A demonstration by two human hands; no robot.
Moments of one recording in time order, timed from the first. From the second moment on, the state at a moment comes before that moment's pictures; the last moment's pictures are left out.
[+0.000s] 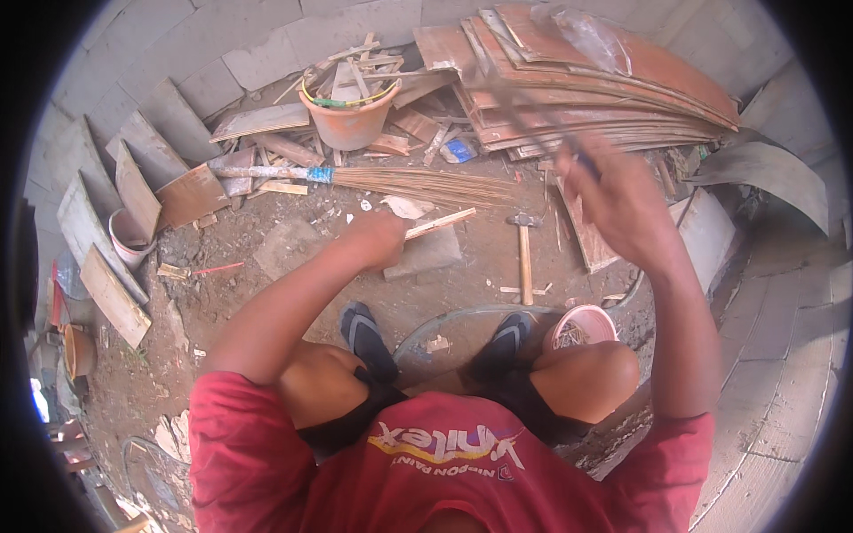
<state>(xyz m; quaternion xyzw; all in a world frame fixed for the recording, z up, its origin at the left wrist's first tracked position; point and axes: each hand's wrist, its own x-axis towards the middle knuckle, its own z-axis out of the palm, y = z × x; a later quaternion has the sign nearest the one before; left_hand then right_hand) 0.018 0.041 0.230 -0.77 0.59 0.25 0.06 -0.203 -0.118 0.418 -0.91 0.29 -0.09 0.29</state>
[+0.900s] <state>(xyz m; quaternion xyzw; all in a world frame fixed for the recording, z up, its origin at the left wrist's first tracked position) -0.009 0.047 0.208 -0.75 0.62 0.22 -0.01 -0.128 -0.138 0.428 -0.90 0.34 -0.09 0.25</state>
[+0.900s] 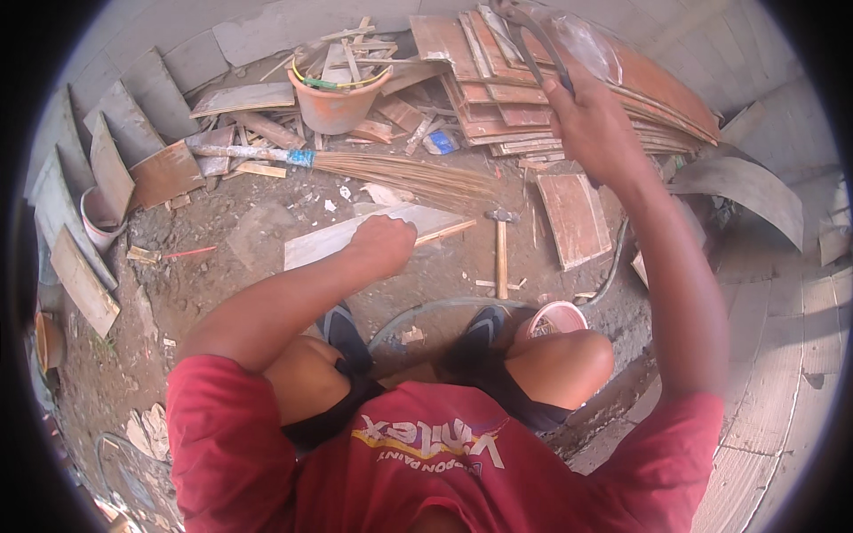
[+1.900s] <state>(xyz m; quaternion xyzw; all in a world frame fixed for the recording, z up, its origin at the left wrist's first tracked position) -0.025 0.046 0.200 -0.71 0.68 0.16 0.02 -0.178 -0.132 0.339 -0.91 0.24 0.29 0.19</state>
